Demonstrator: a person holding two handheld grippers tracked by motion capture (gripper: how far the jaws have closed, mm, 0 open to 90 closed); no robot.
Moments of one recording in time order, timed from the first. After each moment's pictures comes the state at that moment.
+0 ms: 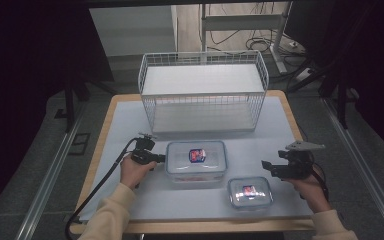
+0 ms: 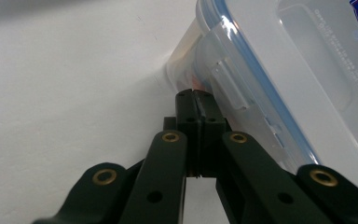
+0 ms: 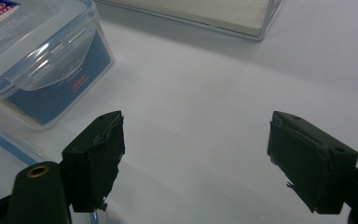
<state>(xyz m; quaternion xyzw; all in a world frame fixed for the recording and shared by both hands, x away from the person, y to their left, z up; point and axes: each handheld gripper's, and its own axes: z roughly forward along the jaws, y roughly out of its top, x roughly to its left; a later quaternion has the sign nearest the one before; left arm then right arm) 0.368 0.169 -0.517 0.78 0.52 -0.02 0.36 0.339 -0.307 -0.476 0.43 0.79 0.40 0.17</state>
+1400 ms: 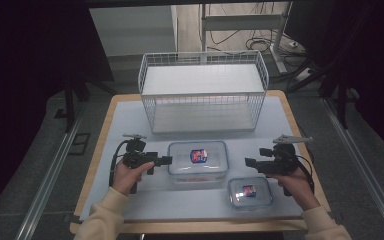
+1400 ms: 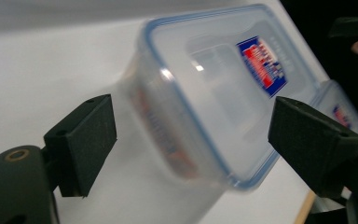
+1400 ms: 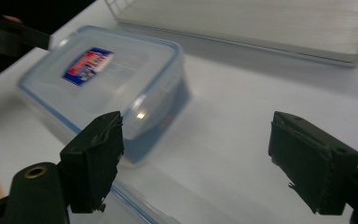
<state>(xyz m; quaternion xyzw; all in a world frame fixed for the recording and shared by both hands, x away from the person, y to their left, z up) 0.343 0.178 -0.490 0.73 0.51 -0.07 0.45 0.342 -0.263 -0.457 0.42 0.79 0.45 0.07</state>
